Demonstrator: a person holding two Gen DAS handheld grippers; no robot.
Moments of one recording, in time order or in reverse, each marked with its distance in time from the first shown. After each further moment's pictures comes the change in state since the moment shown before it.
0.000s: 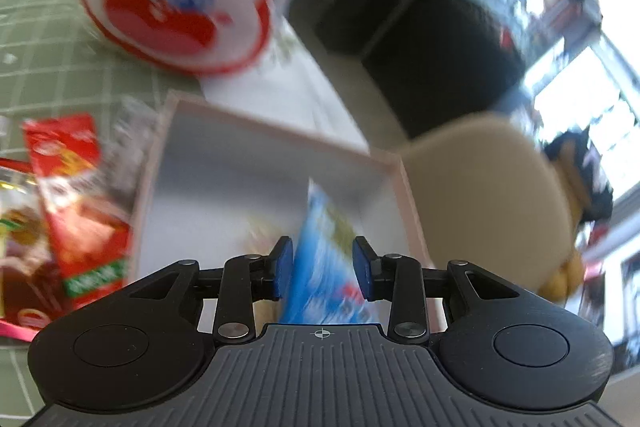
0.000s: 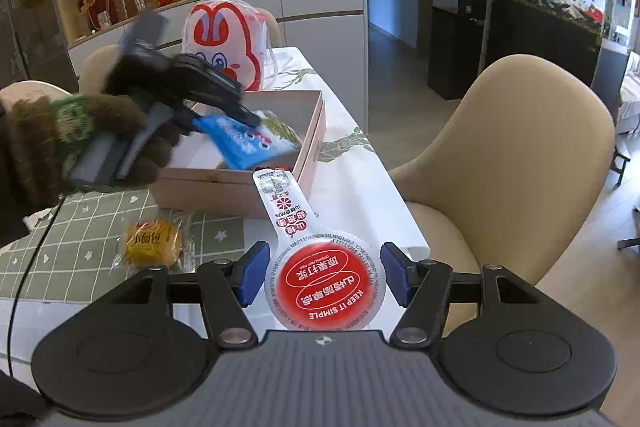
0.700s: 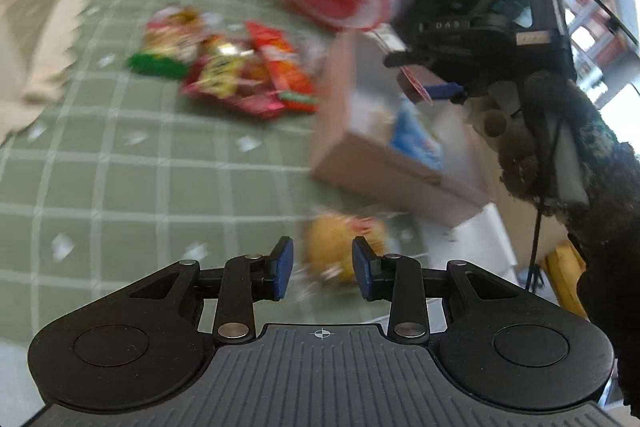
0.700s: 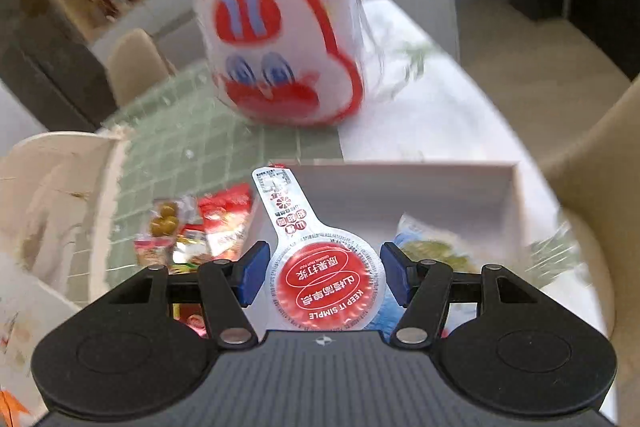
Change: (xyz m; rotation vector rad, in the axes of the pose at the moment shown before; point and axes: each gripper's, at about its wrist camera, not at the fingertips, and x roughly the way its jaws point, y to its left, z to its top) left arm -0.159 0.062 -0.150 -0.118 -0.035 0.167; right arm 0.252 0.106 0.167 0.122 0.315 0.202
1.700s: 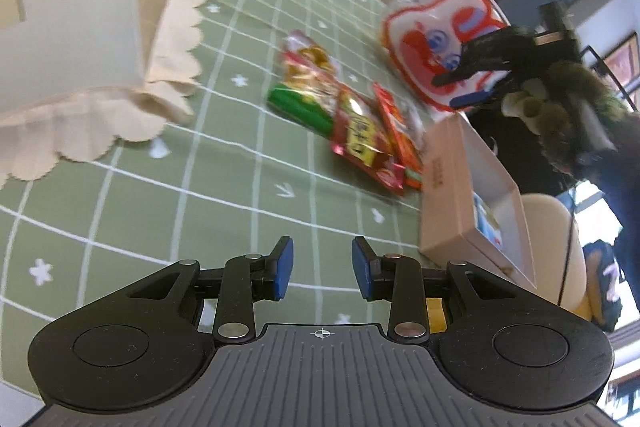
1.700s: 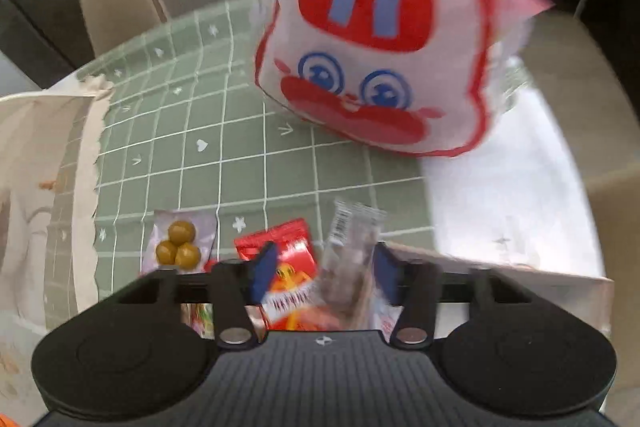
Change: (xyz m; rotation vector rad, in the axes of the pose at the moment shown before) left arm -0.018 0.126 0.031 -0.219 -0.088 -0.027; right arm 0.087 0.112 0.105 -0.134 0.225 -0.135
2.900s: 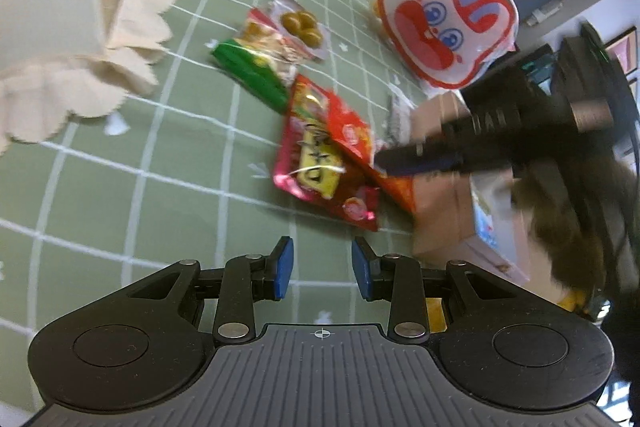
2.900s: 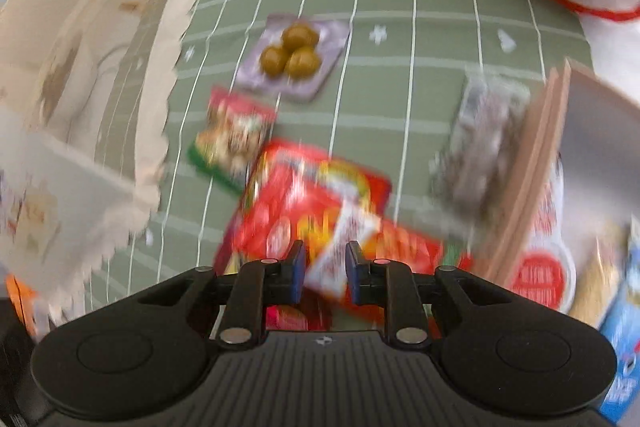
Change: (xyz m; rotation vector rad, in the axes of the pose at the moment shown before) left arm 0.034 -0.016 0.012 -0.021 0.106 -0.060; right arm 0.003 0.036 -0.127 -0.240 0.208 0.247
